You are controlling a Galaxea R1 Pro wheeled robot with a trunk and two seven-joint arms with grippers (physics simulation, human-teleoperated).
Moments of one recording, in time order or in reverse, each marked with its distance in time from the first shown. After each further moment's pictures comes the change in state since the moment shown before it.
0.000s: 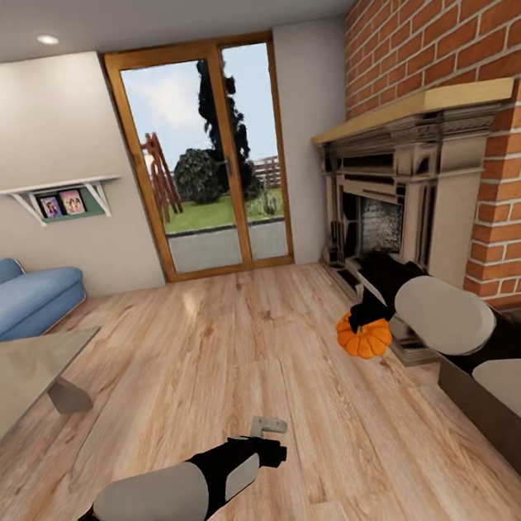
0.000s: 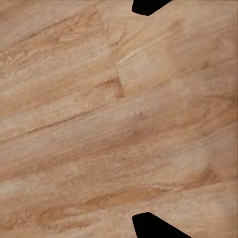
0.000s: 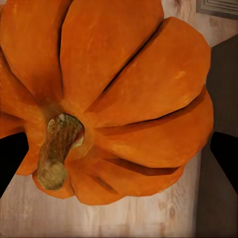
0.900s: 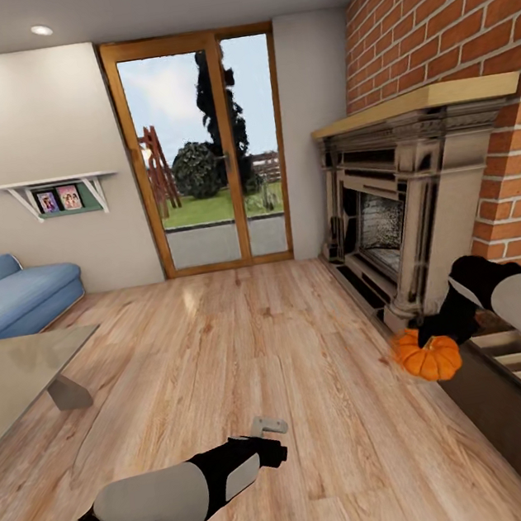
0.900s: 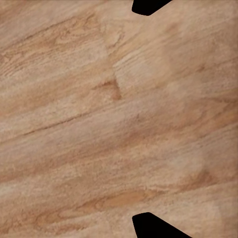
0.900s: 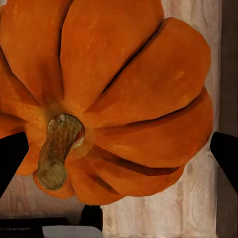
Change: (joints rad) left arm 0.000 -0.001 0.001 -0.002 -0.001 -0.003 0.000; right arm 0.001 -0.375 0.021 0.159 0.048 -0.003 0.314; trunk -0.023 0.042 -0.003
